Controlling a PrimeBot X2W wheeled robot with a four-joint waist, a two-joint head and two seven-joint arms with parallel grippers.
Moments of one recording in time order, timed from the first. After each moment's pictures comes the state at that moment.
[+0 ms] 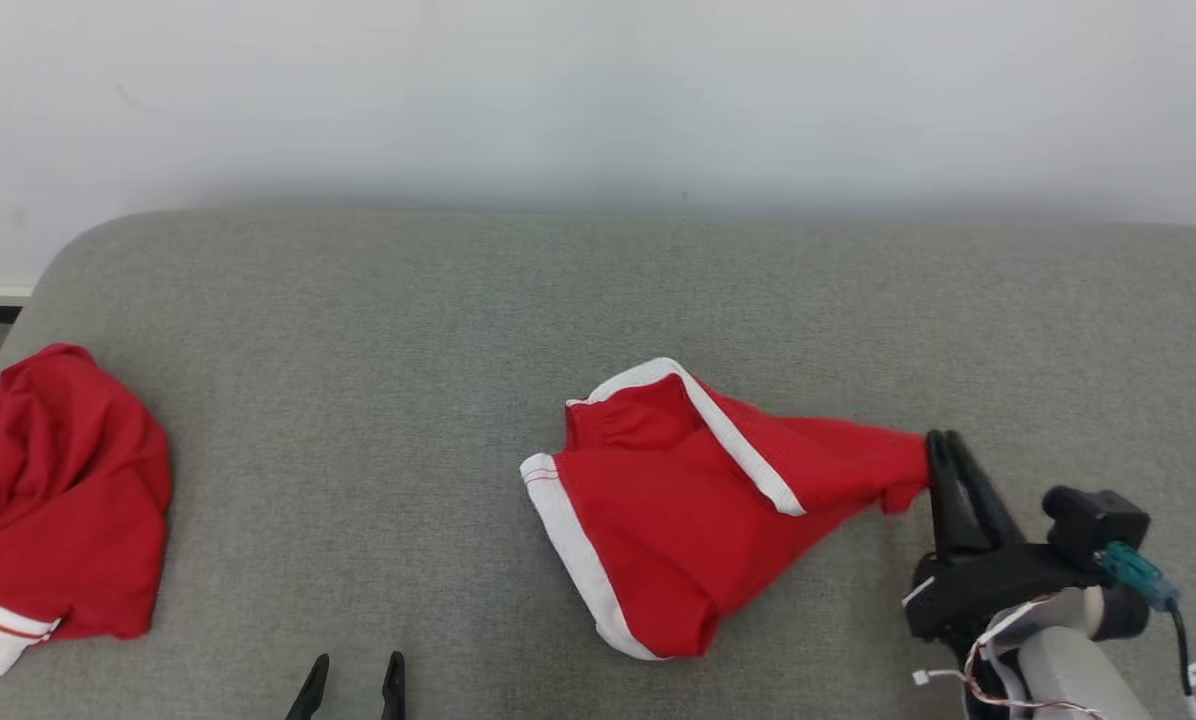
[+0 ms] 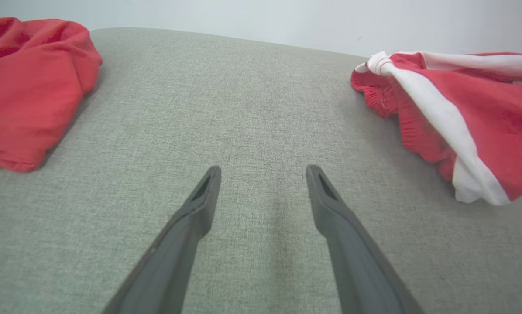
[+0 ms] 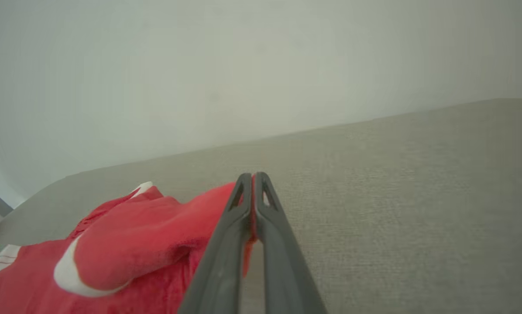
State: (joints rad) left arm 0.02 0.05 -0.08 0.37 -0.20 -0.11 -0.26; right arm -0.33 -0.18 0.10 0.53 0.42 0.13 -0.26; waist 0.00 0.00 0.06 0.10
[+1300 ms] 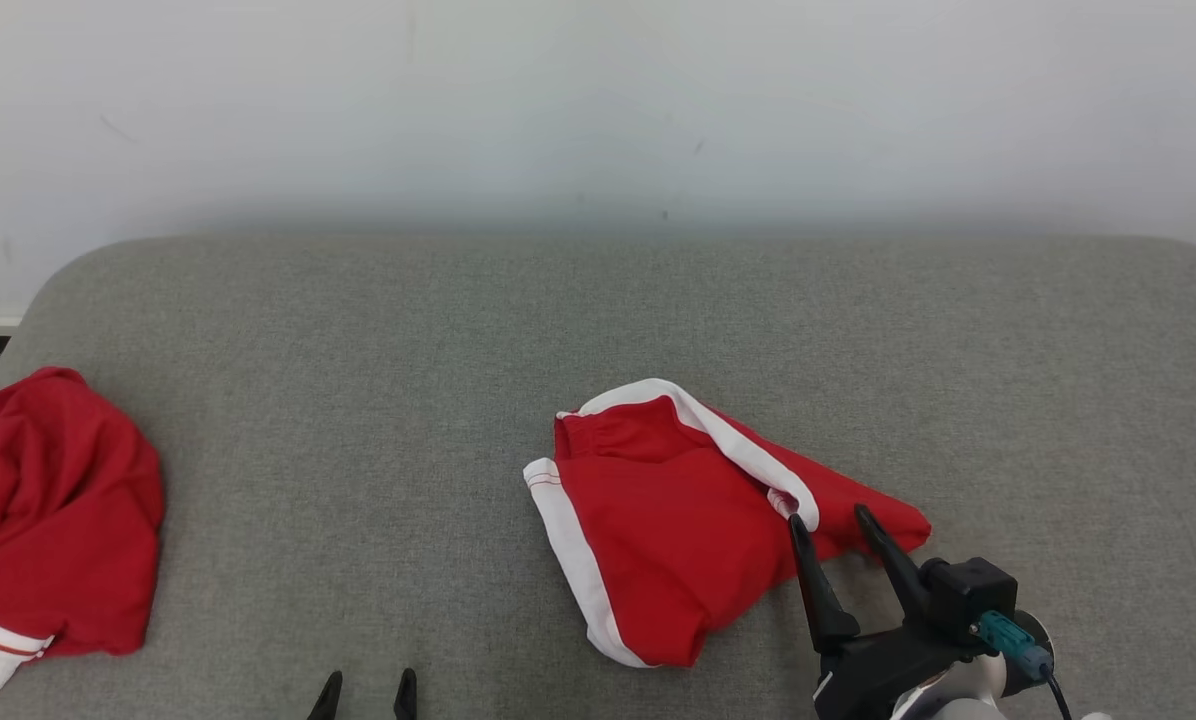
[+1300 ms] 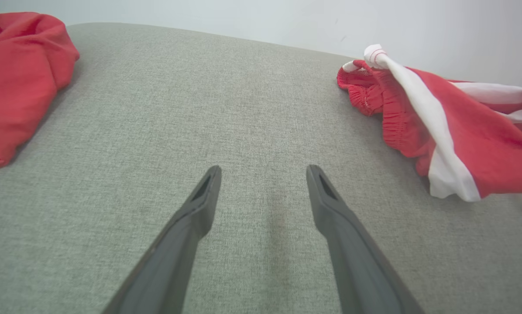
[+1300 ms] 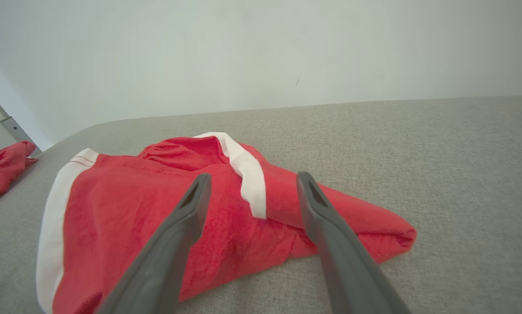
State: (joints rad) left arm 0.04 0.05 -0.10 0.38 -0.23 -0.11 -0.26; right arm -0.21 -0.09 0.17 0.51 0.24 0.13 -0.26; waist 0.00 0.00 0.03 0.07
